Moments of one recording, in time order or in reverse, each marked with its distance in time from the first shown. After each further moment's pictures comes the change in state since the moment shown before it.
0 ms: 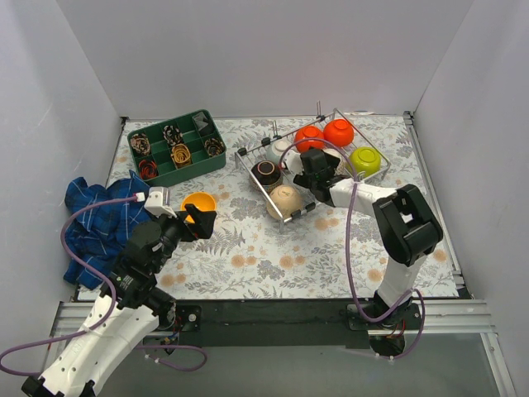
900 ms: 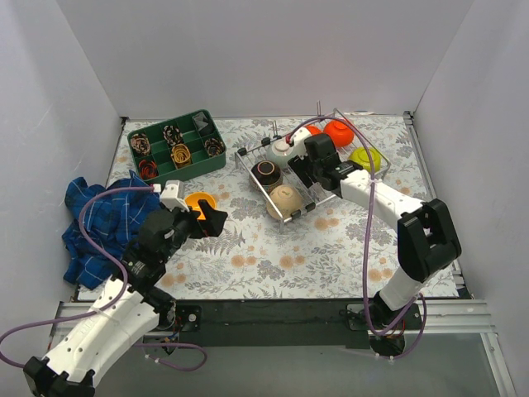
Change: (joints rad) left arm 0.000 0.152 0.001 0.064 0.094 -0.011; right arm 0.008 -0.161 0.142 -0.335 -0.191 0.525
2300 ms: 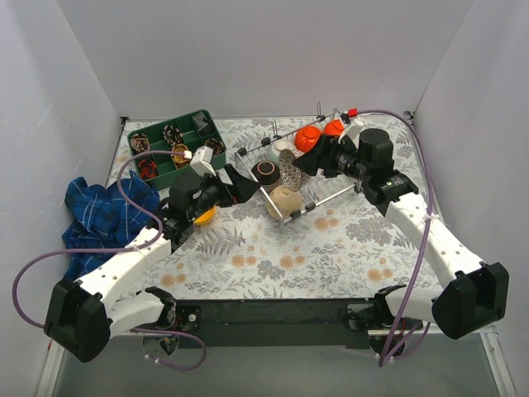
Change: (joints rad) left arm -0.003 0.519 0.168 0.419 0.243 -0.253; right arm -0.157 -0.415 -0.117 0.103 -0.693 0.845
